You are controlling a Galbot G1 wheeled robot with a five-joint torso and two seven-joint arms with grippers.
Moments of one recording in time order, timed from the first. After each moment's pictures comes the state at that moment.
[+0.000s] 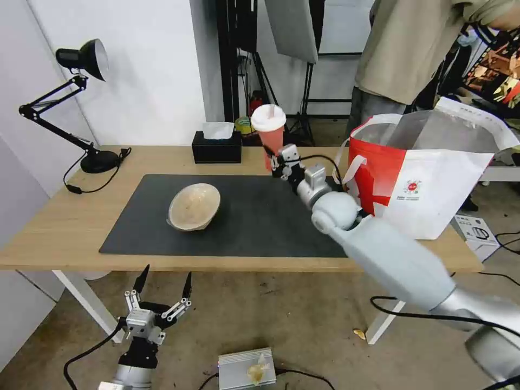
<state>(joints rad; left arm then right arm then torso) 1.78 -1.49 -0.65 -2.05 -0.10 -0.50 0.21 -0.22 0.96 -0.42 1.56 0.67 -0.08 0.14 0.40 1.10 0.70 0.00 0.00</state>
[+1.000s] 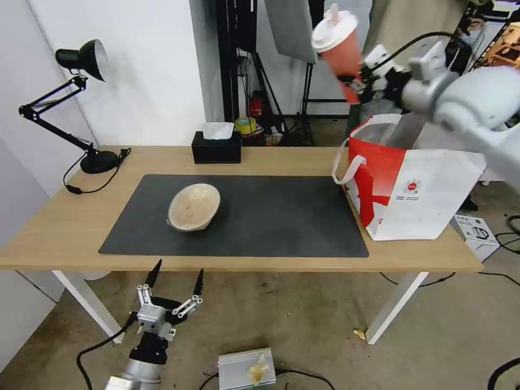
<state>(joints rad) 1.78 -1.47 -0.60 -2.07 -0.09 -0.50 0.22 0.37 0.52 -0.64 1.61 0.73 -0.40 -0.21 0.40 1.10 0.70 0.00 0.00</state>
